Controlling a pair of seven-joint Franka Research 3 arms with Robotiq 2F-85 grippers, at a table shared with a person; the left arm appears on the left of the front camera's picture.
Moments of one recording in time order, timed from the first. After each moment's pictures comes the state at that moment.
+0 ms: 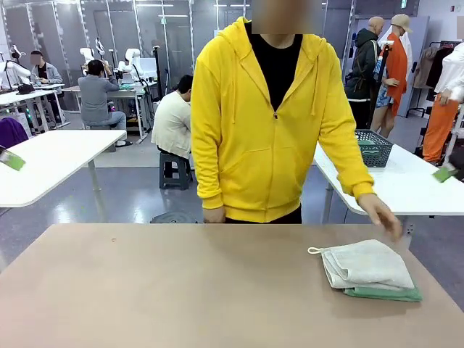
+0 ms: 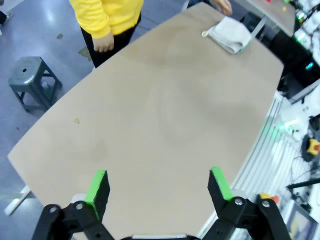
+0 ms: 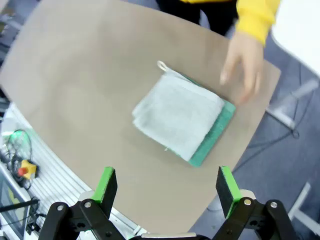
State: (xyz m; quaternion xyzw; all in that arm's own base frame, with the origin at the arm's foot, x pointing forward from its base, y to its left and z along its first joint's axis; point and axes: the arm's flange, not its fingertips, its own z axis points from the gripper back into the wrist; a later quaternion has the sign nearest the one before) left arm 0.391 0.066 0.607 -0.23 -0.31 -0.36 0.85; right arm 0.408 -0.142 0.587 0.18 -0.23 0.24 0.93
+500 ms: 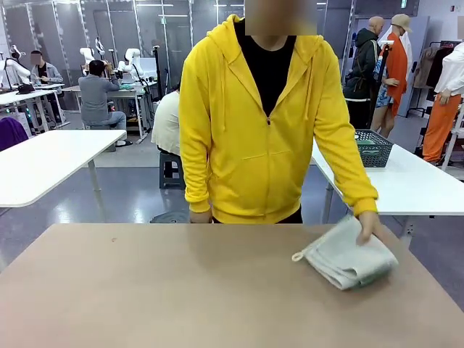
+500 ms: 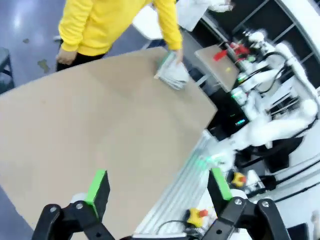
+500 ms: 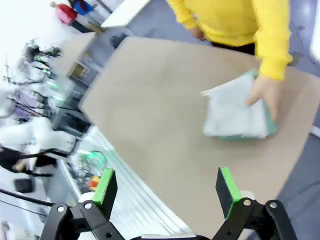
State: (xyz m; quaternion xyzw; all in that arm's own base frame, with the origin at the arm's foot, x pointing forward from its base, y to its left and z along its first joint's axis) left arm 0.331 0.224 0.584 -0.45 -0.31 -0.23 0.81; right arm 0.325 -0.246 0.570 0.42 -0.28 0.18 0.84
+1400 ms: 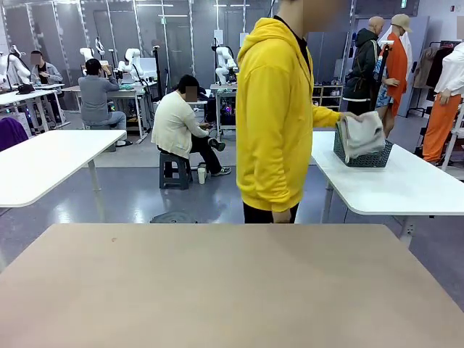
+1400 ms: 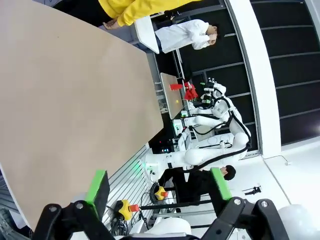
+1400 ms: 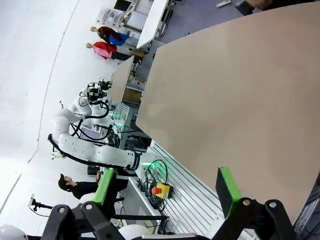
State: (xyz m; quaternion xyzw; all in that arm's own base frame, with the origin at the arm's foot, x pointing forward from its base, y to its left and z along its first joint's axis) left arm 0.327 0.357 0.474 -0.60 -0.18 -0.02 0.78; right arm 0.319 -0.298 0.492 0.56 -0.19 0.04 0.81
